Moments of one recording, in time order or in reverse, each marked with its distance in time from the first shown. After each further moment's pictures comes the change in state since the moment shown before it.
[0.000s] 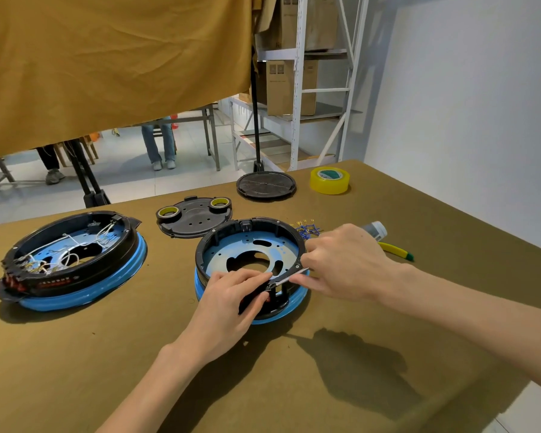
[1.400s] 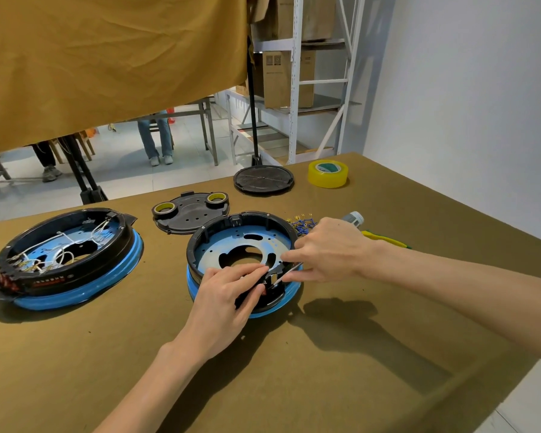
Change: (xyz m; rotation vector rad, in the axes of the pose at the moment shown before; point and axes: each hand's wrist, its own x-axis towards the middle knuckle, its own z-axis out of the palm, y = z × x) left_hand 0.000 0.005 -0.001 0.013 0.012 -0.038; right_hand 0.021 0.022 0.046 -0.010 -0.018 -0.221
